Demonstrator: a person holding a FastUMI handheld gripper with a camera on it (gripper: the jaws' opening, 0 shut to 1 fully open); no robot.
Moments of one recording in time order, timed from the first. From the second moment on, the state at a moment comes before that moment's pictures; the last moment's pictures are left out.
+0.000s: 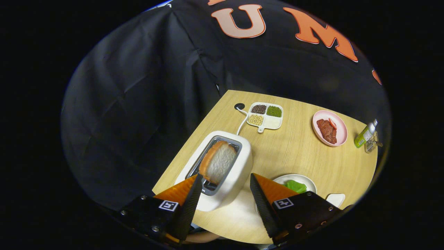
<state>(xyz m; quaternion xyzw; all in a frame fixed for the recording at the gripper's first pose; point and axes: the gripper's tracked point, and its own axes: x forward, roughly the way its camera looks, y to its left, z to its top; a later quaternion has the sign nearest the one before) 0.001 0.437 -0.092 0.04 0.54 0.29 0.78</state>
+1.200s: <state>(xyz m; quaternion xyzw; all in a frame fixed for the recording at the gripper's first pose) 0.038 0.455 -0.113 0.00 0.55 0.27 0.79</state>
